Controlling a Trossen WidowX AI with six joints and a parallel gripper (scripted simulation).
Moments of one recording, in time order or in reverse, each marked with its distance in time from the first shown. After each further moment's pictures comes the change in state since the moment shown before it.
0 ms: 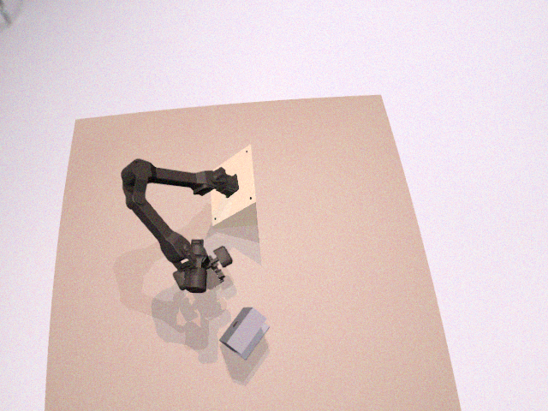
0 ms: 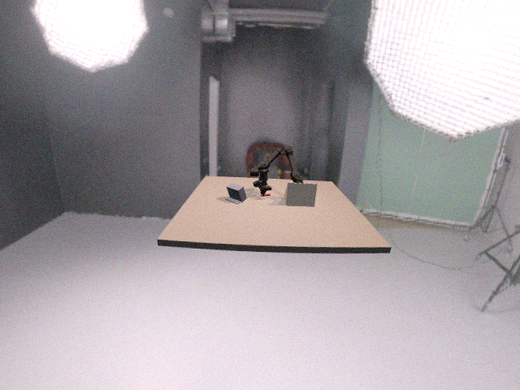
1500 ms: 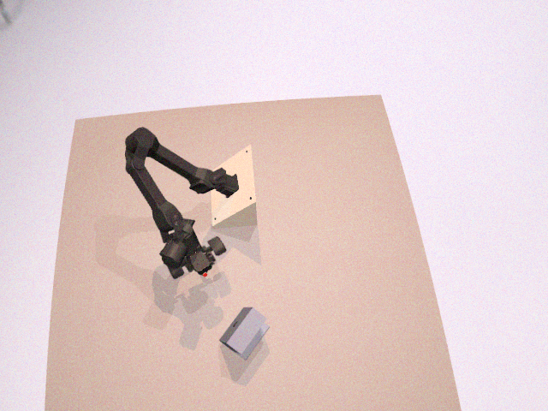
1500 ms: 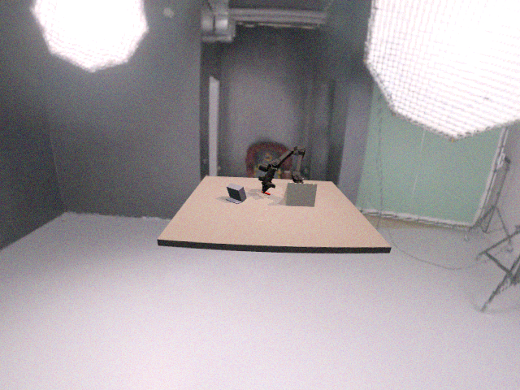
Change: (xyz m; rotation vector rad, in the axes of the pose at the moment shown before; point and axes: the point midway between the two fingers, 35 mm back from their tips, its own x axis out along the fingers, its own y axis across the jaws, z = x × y) arm -0.024 -0.002 -0.016 0.003 -0.372 -0.004
